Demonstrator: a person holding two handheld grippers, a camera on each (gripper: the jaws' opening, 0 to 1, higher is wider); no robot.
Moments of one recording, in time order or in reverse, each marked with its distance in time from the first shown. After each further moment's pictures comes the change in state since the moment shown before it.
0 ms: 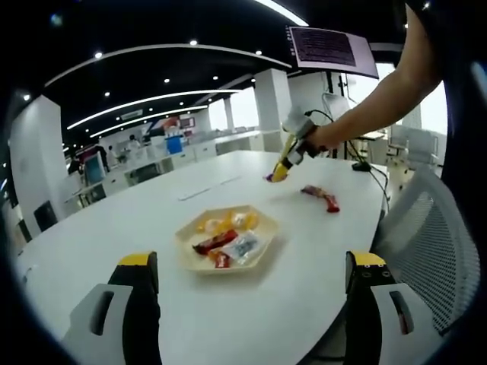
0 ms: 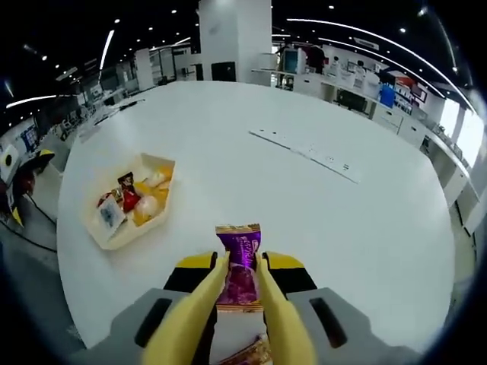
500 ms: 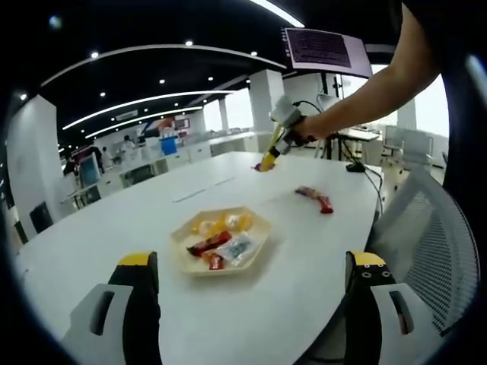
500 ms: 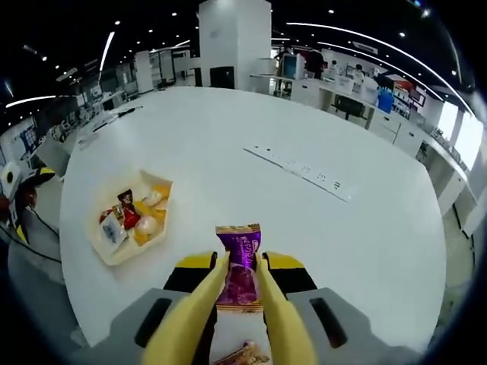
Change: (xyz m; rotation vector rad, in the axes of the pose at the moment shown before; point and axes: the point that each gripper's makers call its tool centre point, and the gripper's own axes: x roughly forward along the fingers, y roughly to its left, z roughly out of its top) left arm -0.001 -0.006 0.003 0.000 -0.015 -0.027; right arm -0.015 -0.011 0.030 -0.008 -0.016 -0.021
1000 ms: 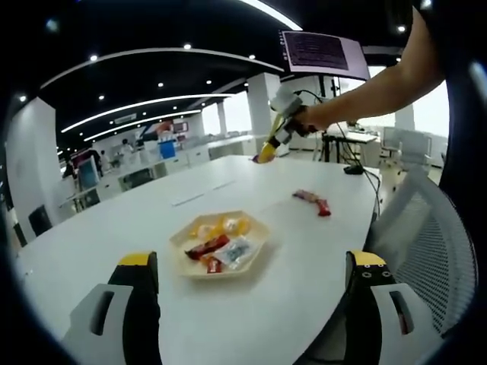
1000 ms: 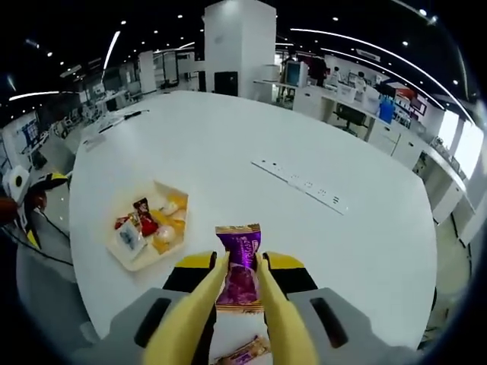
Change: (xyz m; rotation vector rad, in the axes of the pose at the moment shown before) left arm -0.001 -0.005 0.003 0.013 -0.015 -0.019; right arm -0.027 0.028 0.024 -0.040 -0.021 0.013
